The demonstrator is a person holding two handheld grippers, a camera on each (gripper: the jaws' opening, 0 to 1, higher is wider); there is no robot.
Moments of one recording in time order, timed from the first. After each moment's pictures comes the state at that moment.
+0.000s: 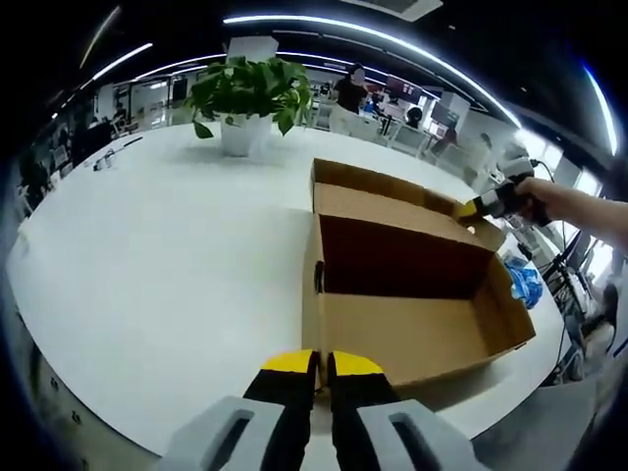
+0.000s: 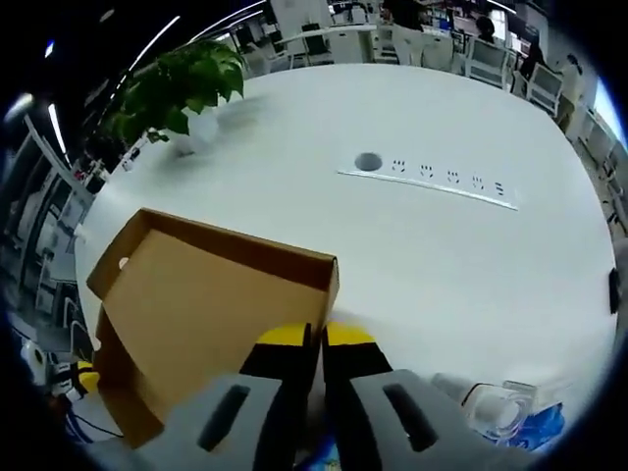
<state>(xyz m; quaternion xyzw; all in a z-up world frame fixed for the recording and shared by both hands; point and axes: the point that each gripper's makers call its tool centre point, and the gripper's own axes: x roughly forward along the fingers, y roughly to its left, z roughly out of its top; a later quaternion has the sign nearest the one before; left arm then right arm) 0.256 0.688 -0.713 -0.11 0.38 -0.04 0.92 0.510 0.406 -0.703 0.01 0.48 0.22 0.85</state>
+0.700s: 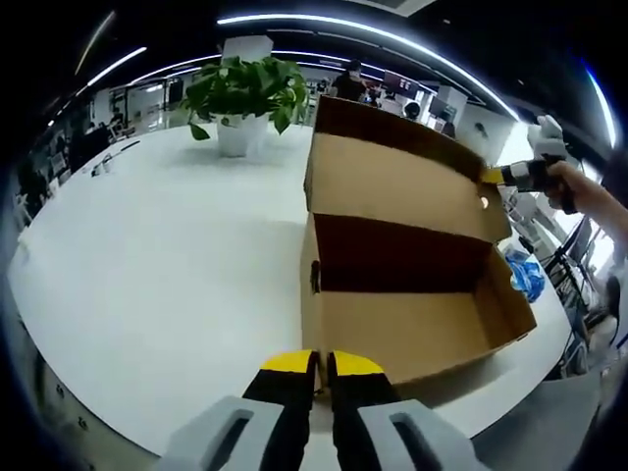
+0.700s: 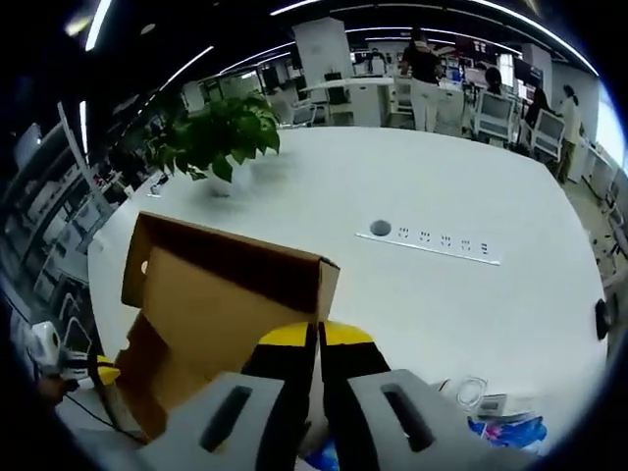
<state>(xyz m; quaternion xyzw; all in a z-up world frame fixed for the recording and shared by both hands) 0.257 0.687 -0.714 -0.09 0.38 -0.05 0.92 0.485 0.410 -0.620 0.00 0.36 0.26 0.90</state>
